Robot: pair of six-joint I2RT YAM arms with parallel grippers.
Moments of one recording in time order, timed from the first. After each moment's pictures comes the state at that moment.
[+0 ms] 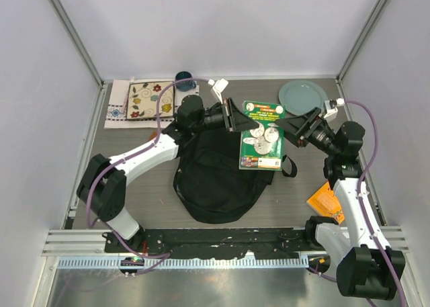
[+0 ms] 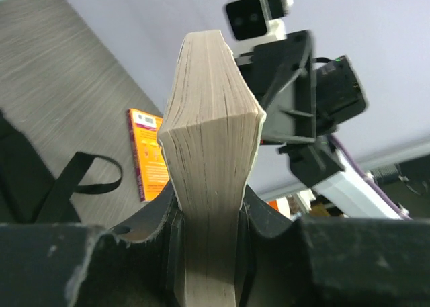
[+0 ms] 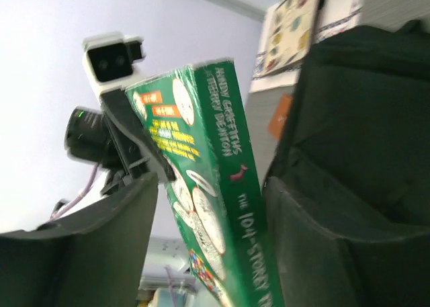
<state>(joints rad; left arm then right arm) -0.69 1.64 1.20 0.50 0.66 -0.99 -0.10 0.90 0.61 0.34 -0.92 1.22</state>
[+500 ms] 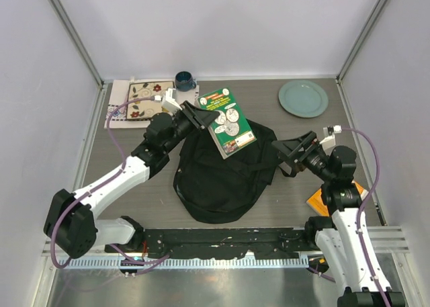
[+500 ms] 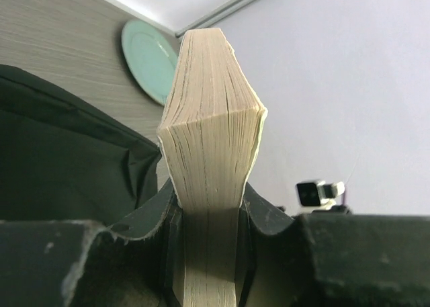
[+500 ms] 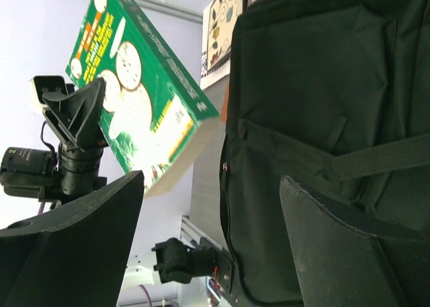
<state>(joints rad) -0.60 1.25 0.87 0.35 0.08 -0.99 -0.03 0.59 0.51 -0.13 -0.63 1.04</state>
